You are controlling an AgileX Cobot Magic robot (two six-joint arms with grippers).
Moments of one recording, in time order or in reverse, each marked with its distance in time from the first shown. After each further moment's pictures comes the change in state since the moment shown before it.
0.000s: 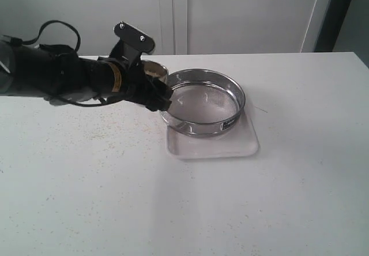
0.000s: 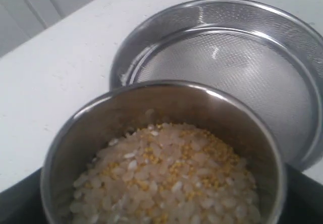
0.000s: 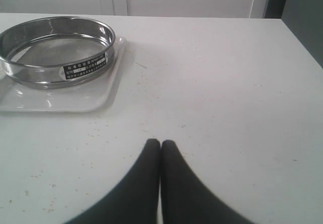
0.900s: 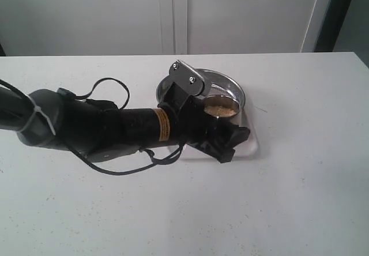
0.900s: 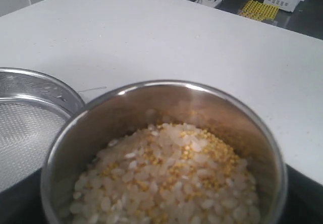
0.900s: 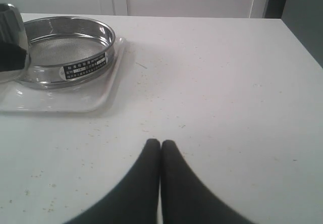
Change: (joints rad) left arm -0.215 0.068 0.134 -0.180 -0.492 0.069; right arm 0.000 0.000 0.000 0.000 0.000 0.000
